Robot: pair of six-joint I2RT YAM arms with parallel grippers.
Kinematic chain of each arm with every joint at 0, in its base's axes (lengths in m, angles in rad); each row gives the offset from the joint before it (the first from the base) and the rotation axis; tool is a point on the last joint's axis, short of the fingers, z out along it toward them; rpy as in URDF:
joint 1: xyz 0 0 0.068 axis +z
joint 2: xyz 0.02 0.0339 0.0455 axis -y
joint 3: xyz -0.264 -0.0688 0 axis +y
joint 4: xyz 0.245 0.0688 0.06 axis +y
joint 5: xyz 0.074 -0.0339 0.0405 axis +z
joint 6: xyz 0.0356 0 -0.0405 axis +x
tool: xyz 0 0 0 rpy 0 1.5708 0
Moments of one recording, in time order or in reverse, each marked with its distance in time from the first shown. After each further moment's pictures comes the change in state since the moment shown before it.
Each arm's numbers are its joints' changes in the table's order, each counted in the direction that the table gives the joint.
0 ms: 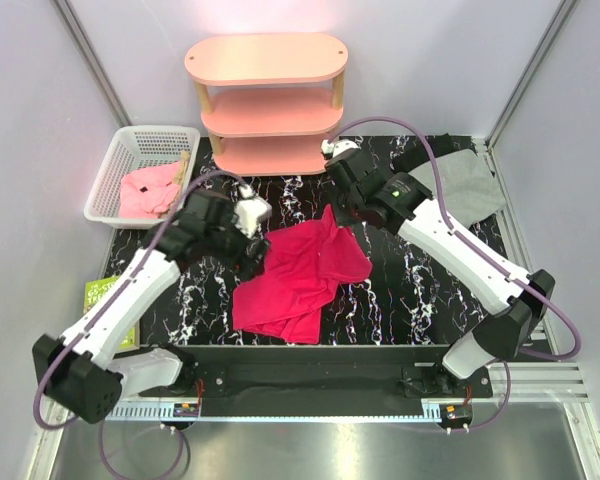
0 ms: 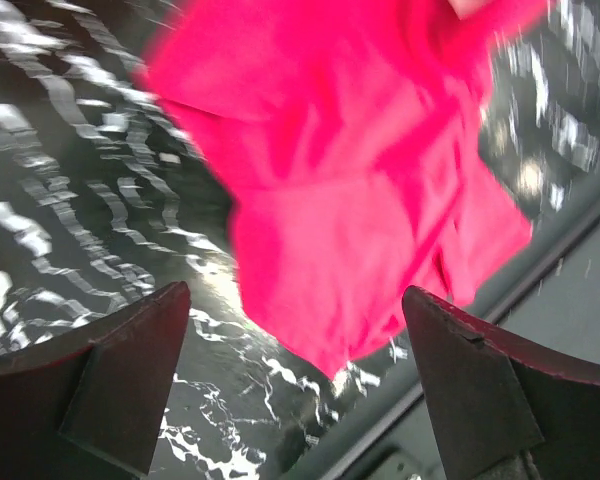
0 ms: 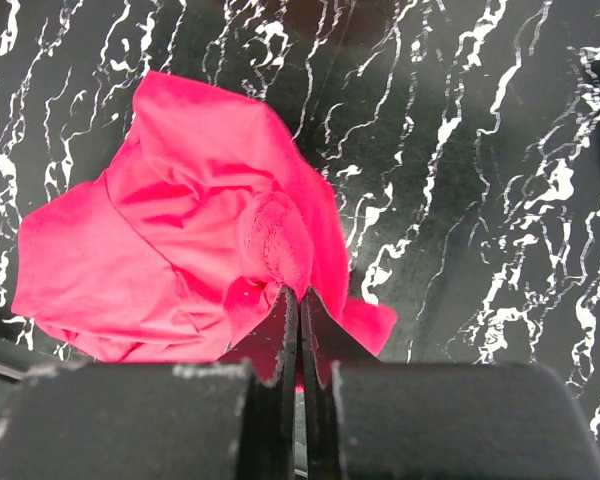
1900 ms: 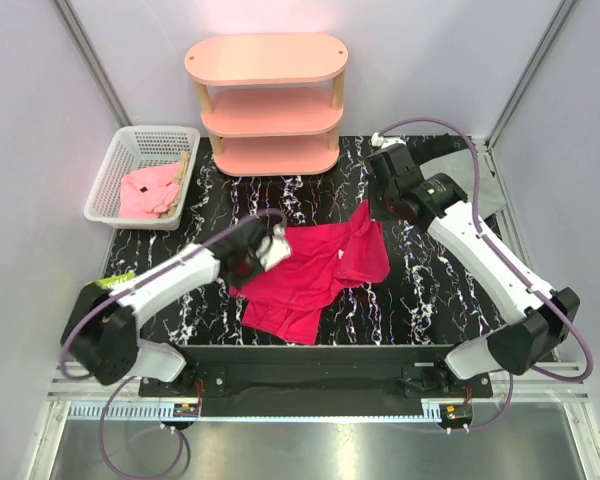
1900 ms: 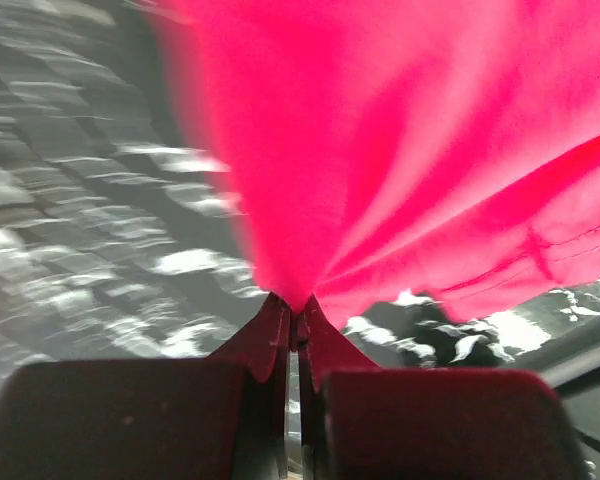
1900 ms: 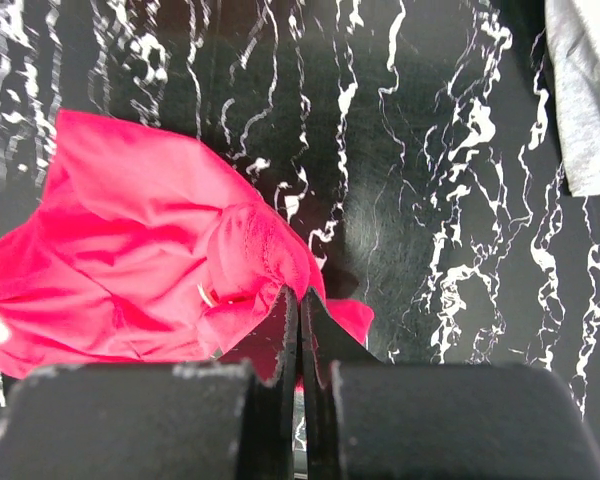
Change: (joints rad) left arm -0.253 -0.286 0.214 -0.052 0.427 0.192; right arm -0.208 0.113 0.160 -0.024 0.016 0.044
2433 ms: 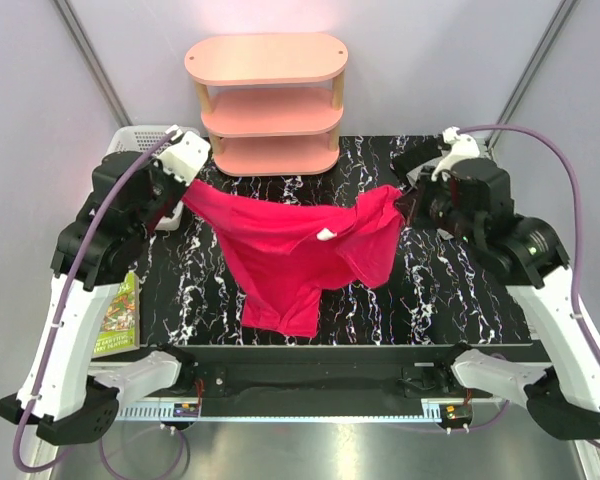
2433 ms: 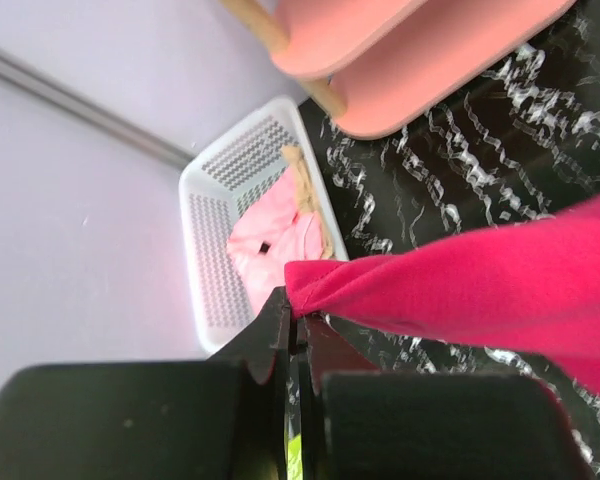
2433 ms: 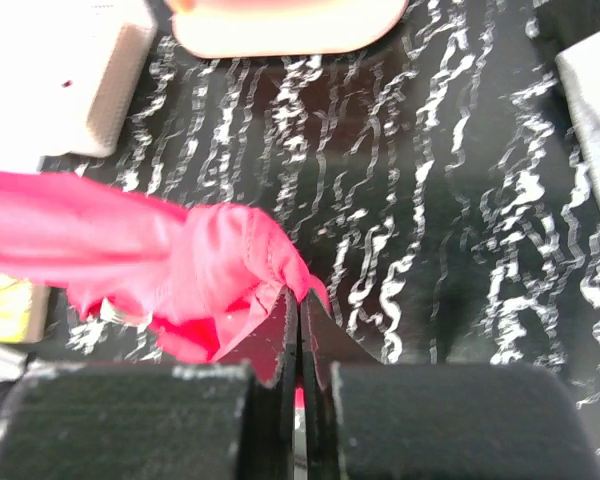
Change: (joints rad) left arm 0.264 0.351 -0.760 0.162 0.162 0.119; right arm -0.003 0.359 -0.055 0.008 0.106 0.062
